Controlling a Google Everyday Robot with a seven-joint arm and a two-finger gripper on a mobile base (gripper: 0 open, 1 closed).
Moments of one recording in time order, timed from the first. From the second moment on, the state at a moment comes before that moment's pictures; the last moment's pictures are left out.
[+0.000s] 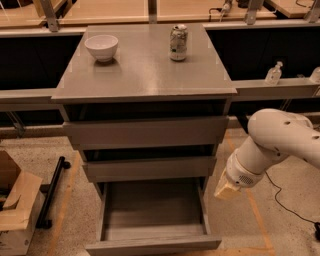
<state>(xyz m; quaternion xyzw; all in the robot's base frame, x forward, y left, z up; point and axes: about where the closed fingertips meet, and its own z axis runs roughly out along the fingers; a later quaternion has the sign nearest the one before) 0.453 -0.187 0.657 -0.58 0.80 0.12 0.08</state>
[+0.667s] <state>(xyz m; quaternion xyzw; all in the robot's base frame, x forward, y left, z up) 0.448 -0.159 0.560 -0.57 0.80 0.17 0.05</state>
